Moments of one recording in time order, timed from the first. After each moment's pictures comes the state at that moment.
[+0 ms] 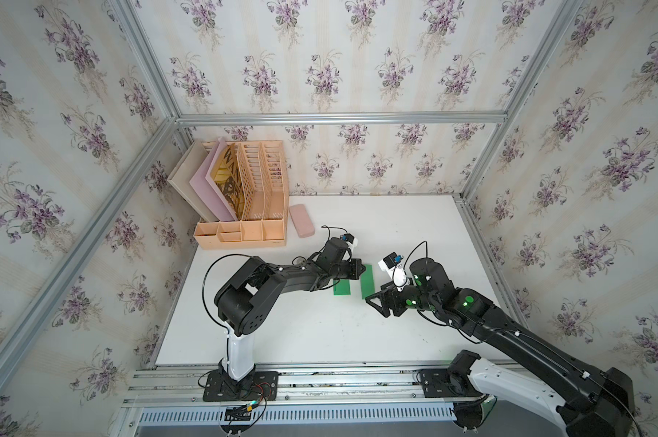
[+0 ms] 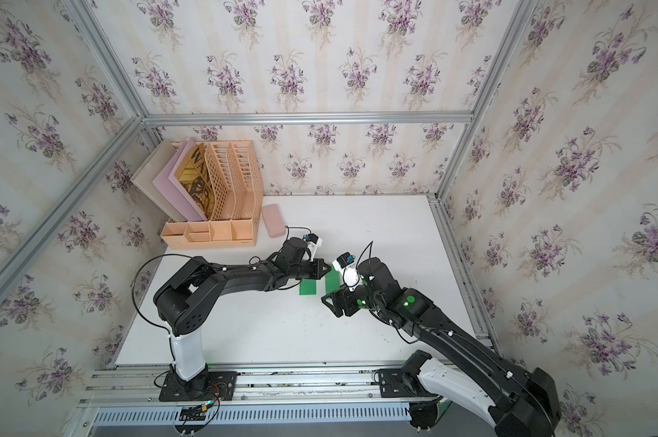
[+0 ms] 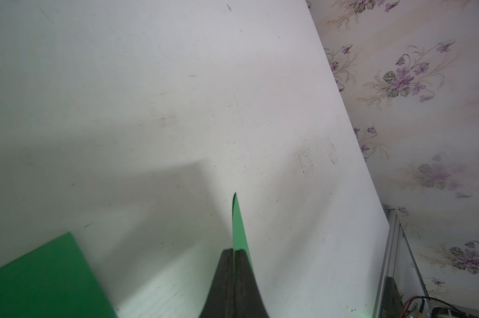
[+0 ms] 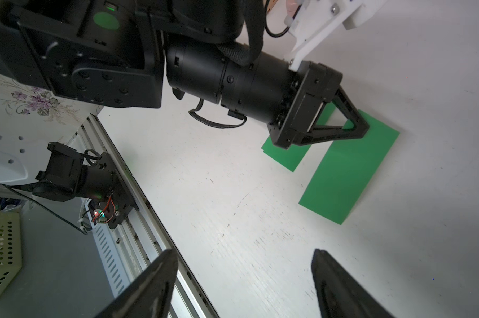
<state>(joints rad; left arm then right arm) -0.69 1.93 1.04 0.23 0.33 -0.61 0.73 0.93 0.71 -0.48 -0.30 0.27</state>
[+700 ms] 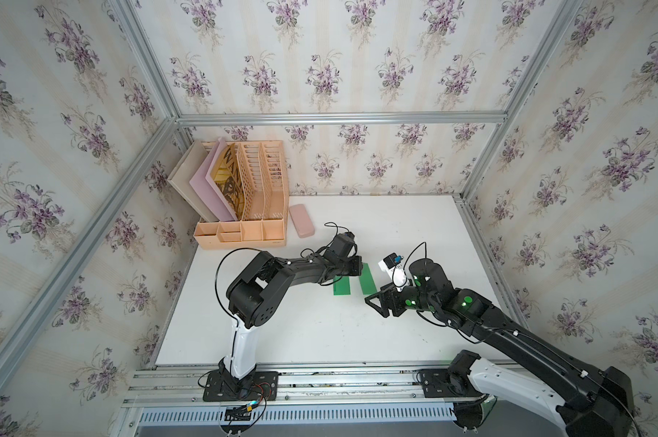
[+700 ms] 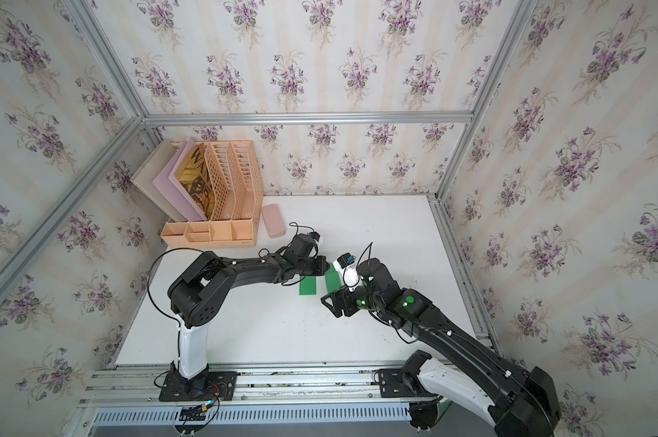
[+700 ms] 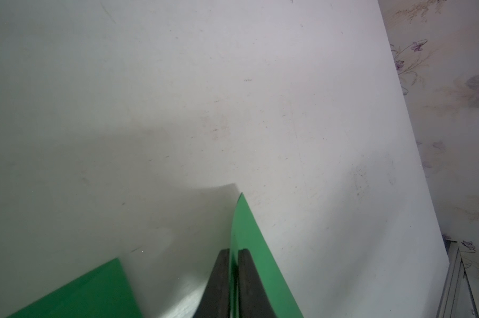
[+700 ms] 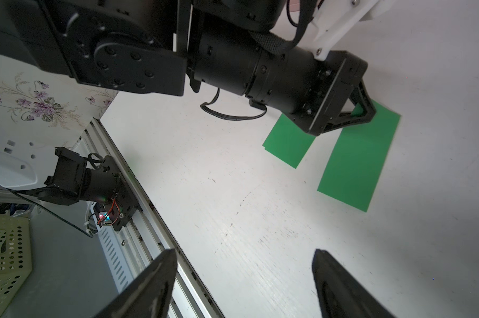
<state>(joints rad) -0.69 2.03 1.20 0.05 0.21 -0.60 0.73 0.94 0.70 -0.48 -0.31 0.31</state>
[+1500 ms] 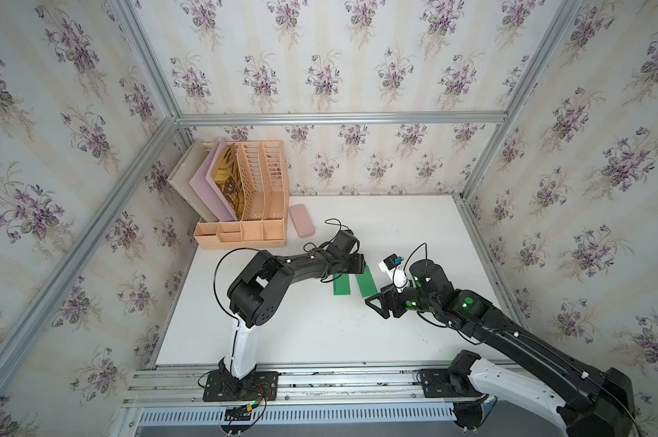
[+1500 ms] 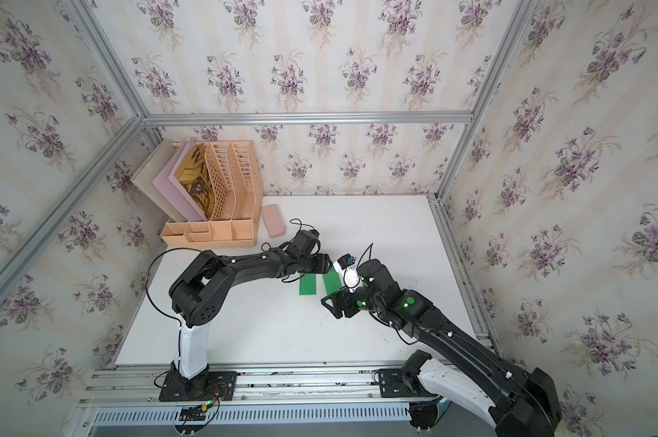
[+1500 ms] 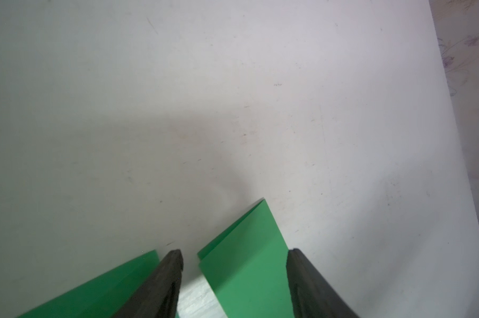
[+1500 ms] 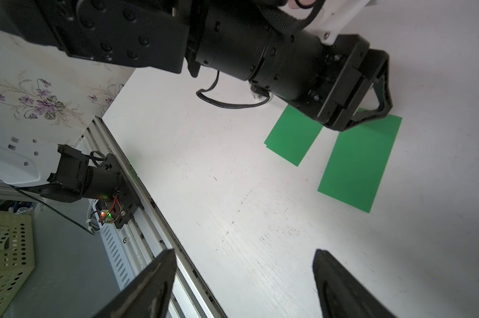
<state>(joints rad) -0.69 2.03 1.30 -0.12 0.12 -0.57 0.73 0.93 0.69 -0.48 -0.32 0.31</state>
